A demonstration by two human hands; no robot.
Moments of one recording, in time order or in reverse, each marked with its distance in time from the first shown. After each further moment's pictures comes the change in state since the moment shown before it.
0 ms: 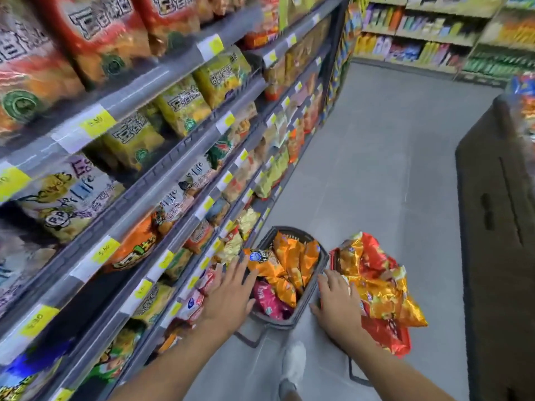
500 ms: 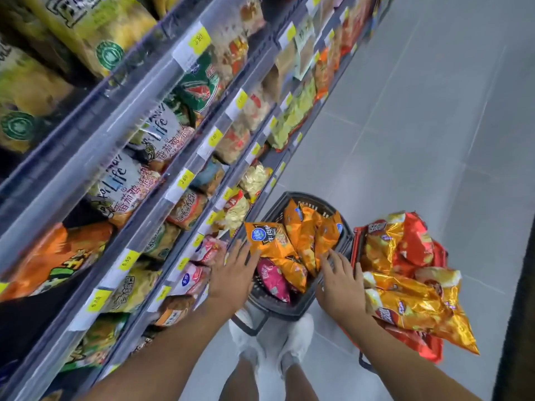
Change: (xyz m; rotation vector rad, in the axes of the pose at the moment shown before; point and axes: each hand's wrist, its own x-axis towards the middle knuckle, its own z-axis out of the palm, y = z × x) left_hand 0.169 -0.001 0.107 0.003 -0.323 -0.071; right_hand 0.182 0.043 0.106 -0.002 -0.217 -0.091
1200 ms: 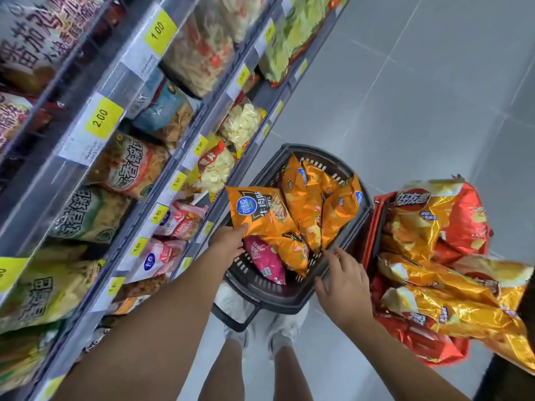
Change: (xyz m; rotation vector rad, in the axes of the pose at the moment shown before) left_hand 0.186 -0.008 0.154 -1.691 -0.329 -0.935; right_hand 0.071 0.020 0.147 0.226 0.008 0.097
